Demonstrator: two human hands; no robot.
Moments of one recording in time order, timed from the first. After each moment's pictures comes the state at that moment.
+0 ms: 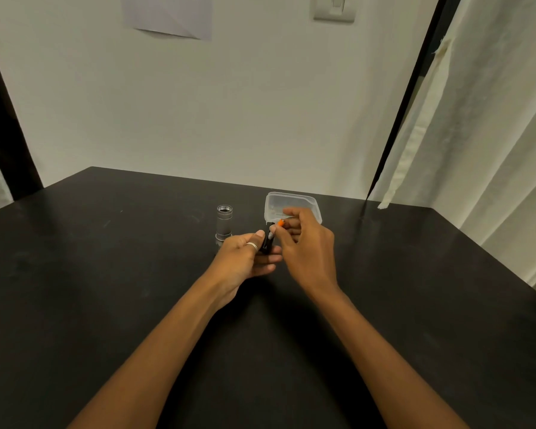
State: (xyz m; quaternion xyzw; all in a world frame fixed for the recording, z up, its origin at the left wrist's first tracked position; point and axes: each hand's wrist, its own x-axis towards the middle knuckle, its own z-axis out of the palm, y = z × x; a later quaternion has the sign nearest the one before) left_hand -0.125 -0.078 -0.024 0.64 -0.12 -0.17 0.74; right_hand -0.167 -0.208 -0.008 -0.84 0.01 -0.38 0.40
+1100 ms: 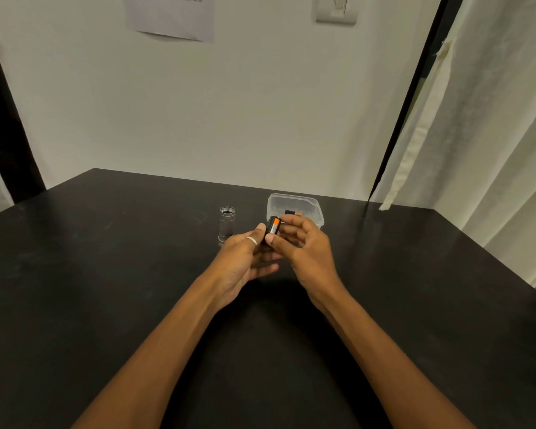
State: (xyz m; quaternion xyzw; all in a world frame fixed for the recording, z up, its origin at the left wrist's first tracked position) left_hand -0.125 -0.073 -0.016 0.58 -0.13 -0.20 0.78; right_hand -0.166 -0.207 -0.014 -0.71 0.02 -0.22 0.67
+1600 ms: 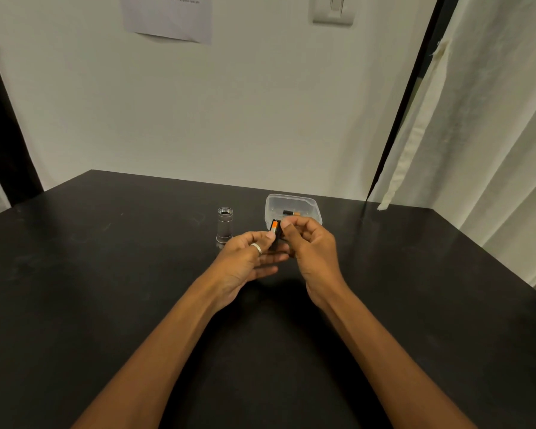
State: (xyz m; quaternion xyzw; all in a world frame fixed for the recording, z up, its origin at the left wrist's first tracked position) left_hand -0.127 -0.072 -0.018 0.60 -0.16 -0.21 0.75; right_hand -0.166 -0.212 -0.011 -0.67 0.05 -0.25 0.70
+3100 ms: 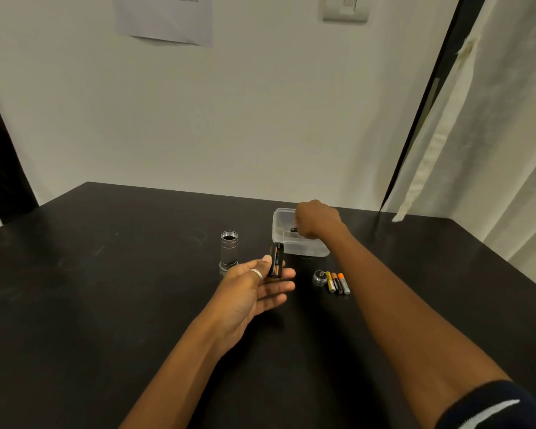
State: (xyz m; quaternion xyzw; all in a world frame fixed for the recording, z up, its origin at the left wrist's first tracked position) left_hand -0.116 -0.072 -0.019 0.56 -0.08 -0.25 0.79; right_hand -0.006 -0.281 0.028 -0.99 0.09 -0.04 -0.03
